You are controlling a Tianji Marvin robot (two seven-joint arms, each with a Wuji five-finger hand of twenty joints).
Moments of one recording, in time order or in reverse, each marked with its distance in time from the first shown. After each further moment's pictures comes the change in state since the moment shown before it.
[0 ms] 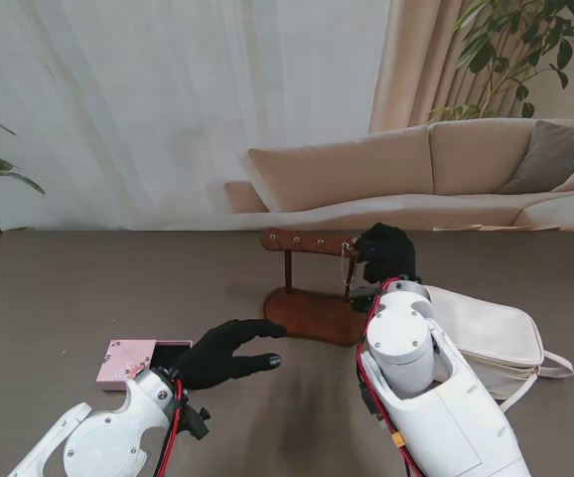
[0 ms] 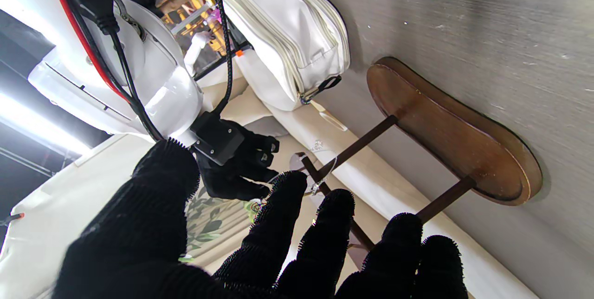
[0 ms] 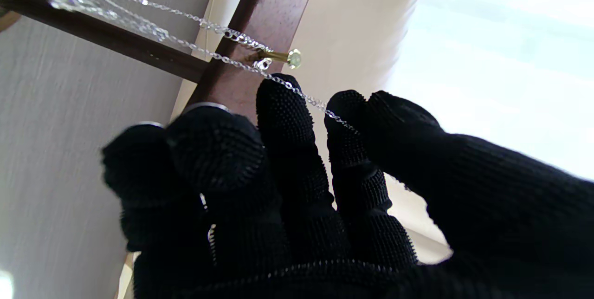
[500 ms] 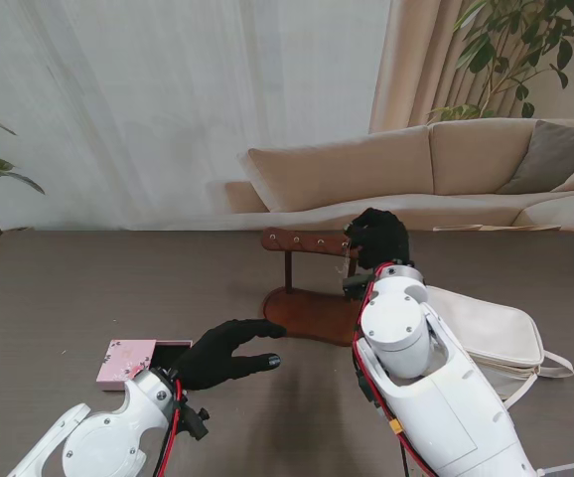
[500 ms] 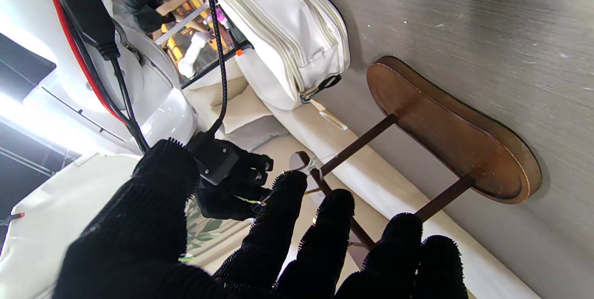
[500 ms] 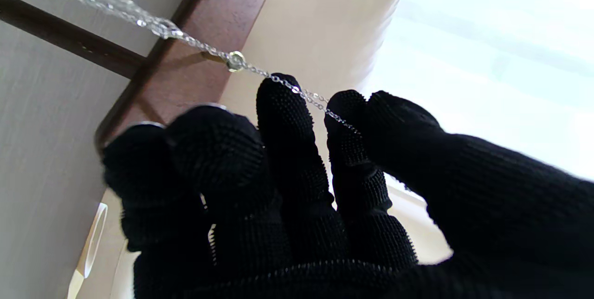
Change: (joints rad) left arm 0.005 0.000 -0.005 -0.005 0.002 0.000 0.001; right arm 0.059 0.005 -0.028 0.003 -0.044 0.025 0.035; left_hand 0.000 0.000 0.000 0.000 0.000 0.000 0.000 0.000 0.000 0.000 0.000 0.000 0.000 0.000 0.000 0.000 0.000 0.000 0.000 0.000; right_hand 0.000 0.000 0.000 0.000 0.000 0.000 -0.004 0.005 0.000 0.000 0.000 0.000 0.000 0.000 0.000 0.000 0.000 0.000 0.000 0.000
